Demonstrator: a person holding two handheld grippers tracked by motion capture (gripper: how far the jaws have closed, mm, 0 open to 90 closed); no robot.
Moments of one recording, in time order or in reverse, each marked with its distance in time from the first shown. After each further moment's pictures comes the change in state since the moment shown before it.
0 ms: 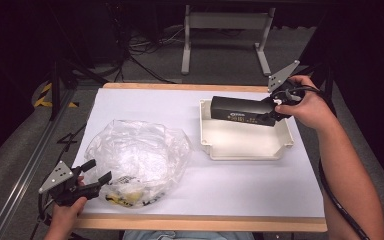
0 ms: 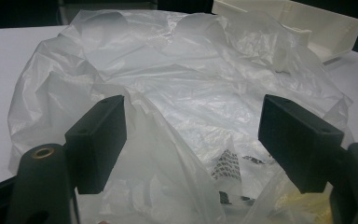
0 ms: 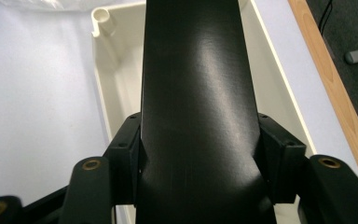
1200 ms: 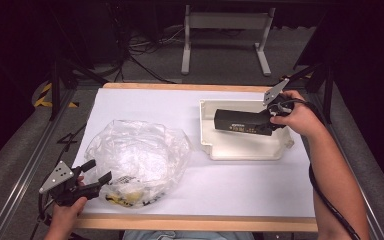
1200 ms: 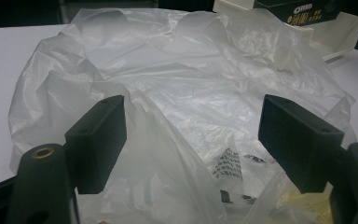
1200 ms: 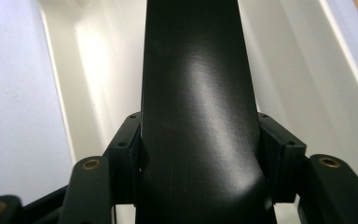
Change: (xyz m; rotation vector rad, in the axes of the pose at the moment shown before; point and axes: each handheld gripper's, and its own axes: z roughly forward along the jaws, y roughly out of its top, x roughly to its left) left arm 0.000 0.000 0.000 0.007 0.004 0.003; right arm -0.020 -0.049 0.064 0.048 0.035 0.046
